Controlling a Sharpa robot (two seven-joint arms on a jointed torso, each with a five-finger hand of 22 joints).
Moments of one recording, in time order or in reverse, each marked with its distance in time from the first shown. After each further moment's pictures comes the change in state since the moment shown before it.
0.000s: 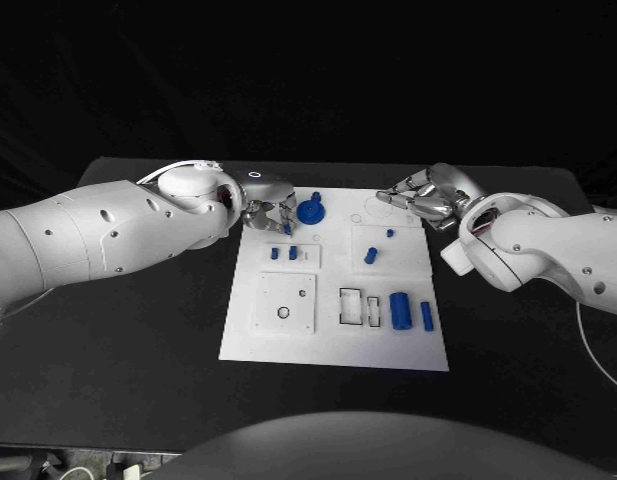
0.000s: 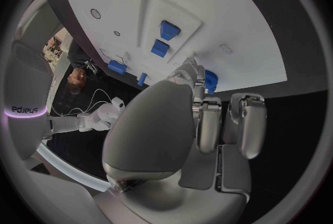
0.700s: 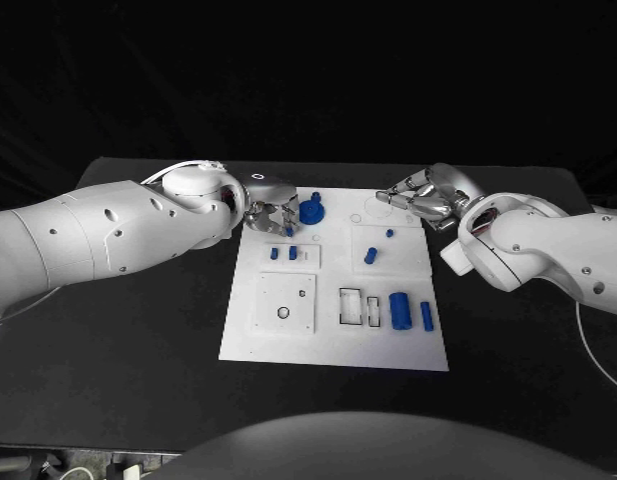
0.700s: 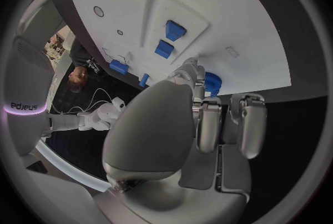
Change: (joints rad) left arm -0.001 0.012 0.001 -0.006 0.016 0.029 0.003; left_hand 0.000 0.000 0.003 -0.003 0.000 -0.003 0.000 -0.007 0.000 -0.007 0.000 0.000 0.000 0.000 0.000 0.000 0.000 0.000 0.000 0.000 0.000 0.000; right arm 0.000 0.001 0.000 0.000 0.000 0.000 0.000; right_hand 0.000 0.000 0.000 0.000 0.000 0.000 0.000 0.000 0.000 0.000 0.000 0.000 0.000 0.000 0.000 0.000 0.000 0.000 0.000 0.000 0.000 0.000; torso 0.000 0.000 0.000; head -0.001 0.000
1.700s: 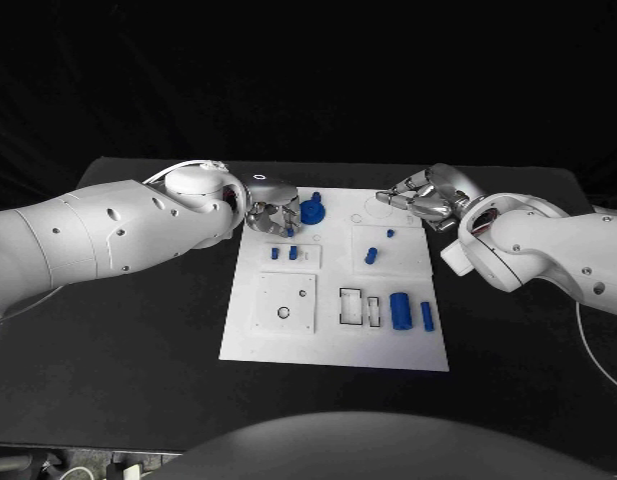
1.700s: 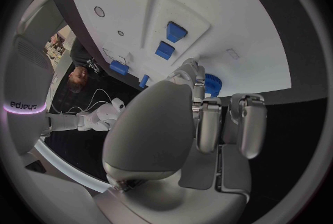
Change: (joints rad) left arm -0.001 0.005 0.002 -0.005 0.000 0.018 -0.003; left_hand 0.000 0.000 0.011 0.000 0.000 -0.012 0.003 0.002 -0.001 -0.007 0.008 0.000 0.000 0.000 0.000 0.000 0.000 0.000 0.000 0.000 0.000 0.000; right arm 0.000 0.002 0.000 0.000 0.000 0.004 -0.001; right_hand 0.000 0.000 -0.003 0.003 0.000 0.000 0.000 0.000 0.001 0.000 0.000 0.000 0.000 0.000 0.000 0.000 0.000 0.000 0.000 0.000 0.000 0.000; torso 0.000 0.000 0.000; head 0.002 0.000
